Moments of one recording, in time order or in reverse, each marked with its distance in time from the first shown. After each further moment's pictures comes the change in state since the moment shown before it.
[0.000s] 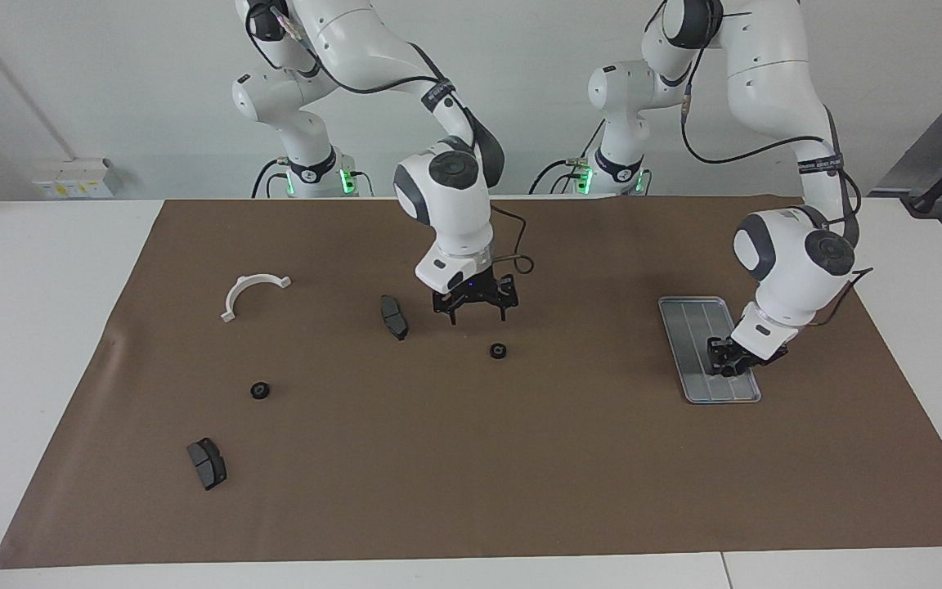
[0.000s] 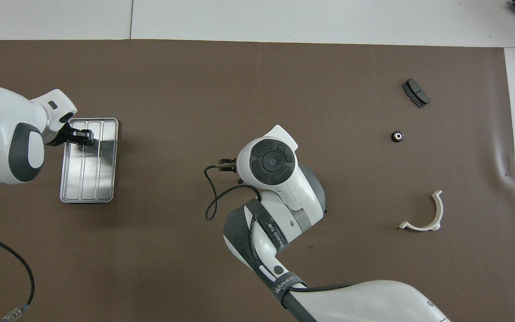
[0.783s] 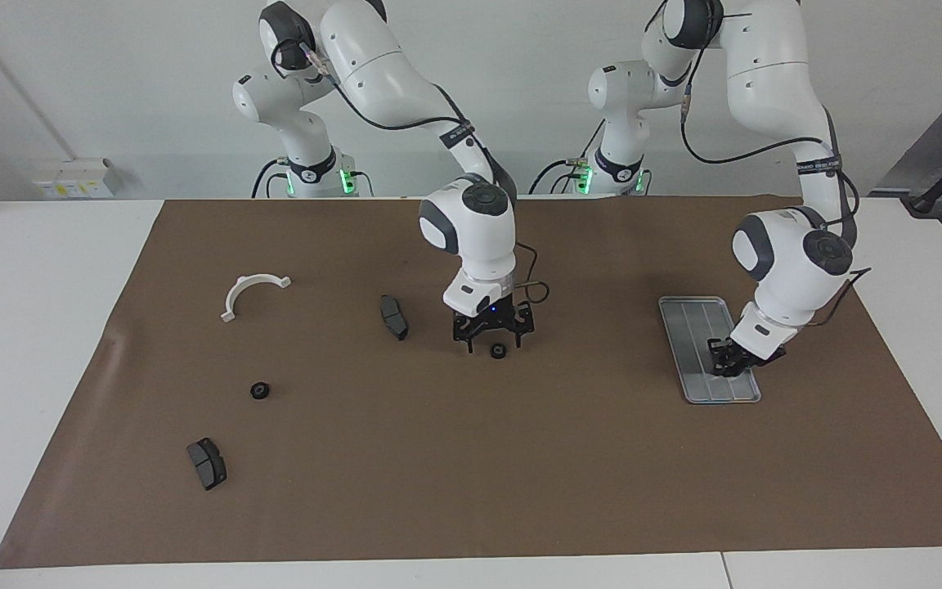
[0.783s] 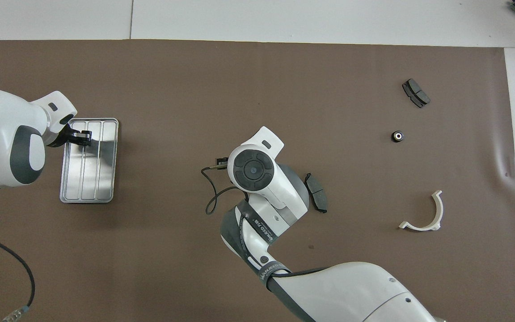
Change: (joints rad) left arm 0.003 -0.002 0.000 -0.017 0.000 0.026 0.000; right arm 0.006 0.101 -0.003 0.025 -0.102 0.102 0.013
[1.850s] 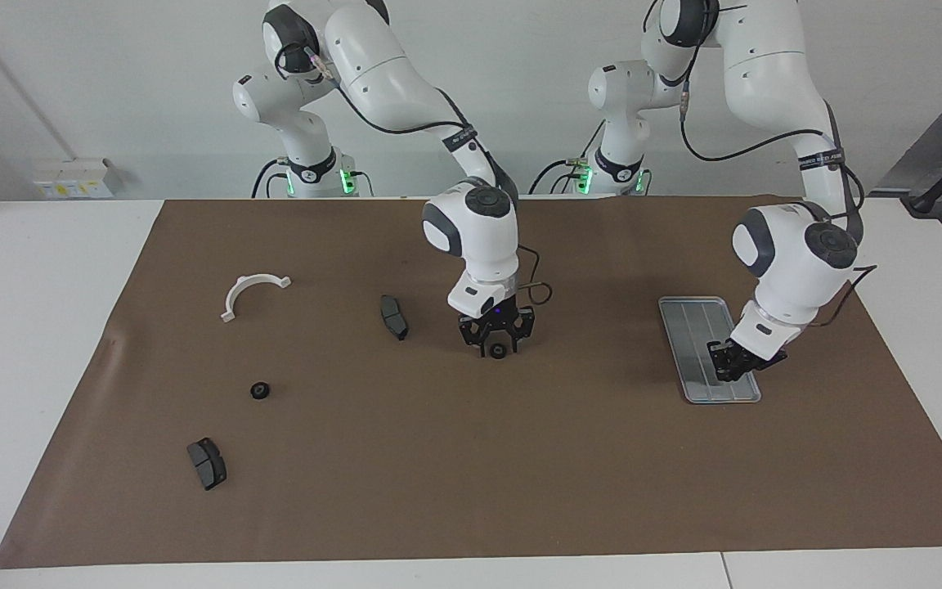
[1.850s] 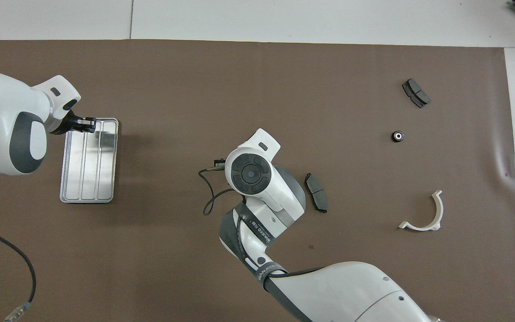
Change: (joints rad) left arm -0.050 -0.003 -0.020 0.106 0.000 -0.085 -0.090; right arm 0.010 0.016 0.001 -0.002 -0.001 0.038 0.000
